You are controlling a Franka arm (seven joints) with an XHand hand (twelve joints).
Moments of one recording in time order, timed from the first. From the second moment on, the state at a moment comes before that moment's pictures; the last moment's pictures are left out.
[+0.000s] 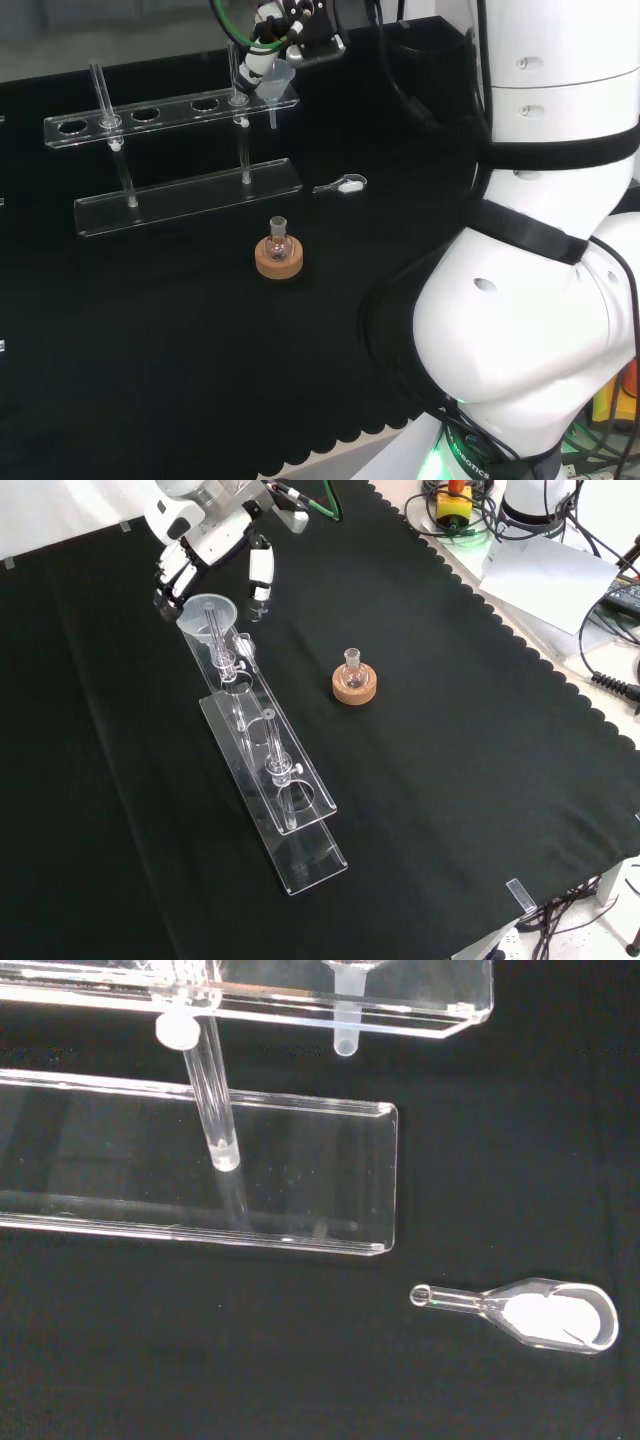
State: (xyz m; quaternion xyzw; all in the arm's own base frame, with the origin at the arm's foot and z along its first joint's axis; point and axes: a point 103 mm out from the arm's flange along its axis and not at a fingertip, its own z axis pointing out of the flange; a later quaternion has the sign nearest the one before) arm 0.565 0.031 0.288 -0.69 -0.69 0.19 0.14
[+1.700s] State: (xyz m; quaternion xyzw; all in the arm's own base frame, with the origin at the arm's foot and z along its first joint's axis) arm 0.575 0.020 0.271 -0.68 -0.69 0.22 0.12
